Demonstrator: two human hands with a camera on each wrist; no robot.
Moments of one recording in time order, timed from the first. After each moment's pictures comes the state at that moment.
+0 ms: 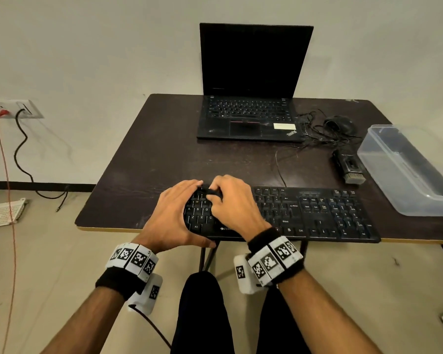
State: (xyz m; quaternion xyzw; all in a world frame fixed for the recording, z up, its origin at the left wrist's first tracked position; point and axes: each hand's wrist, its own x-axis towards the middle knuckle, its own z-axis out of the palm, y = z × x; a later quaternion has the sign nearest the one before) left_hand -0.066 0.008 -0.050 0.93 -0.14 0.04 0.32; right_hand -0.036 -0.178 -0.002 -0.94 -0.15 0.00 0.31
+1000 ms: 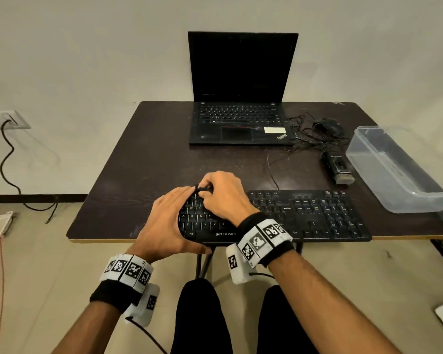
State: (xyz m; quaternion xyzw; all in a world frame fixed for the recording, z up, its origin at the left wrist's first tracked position) left_hand -0.068 0.007 -0.048 0.93 -0.15 0.04 0.35; right_hand -0.010 -0.170 0.007 -0.93 -0.10 0.05 0.34
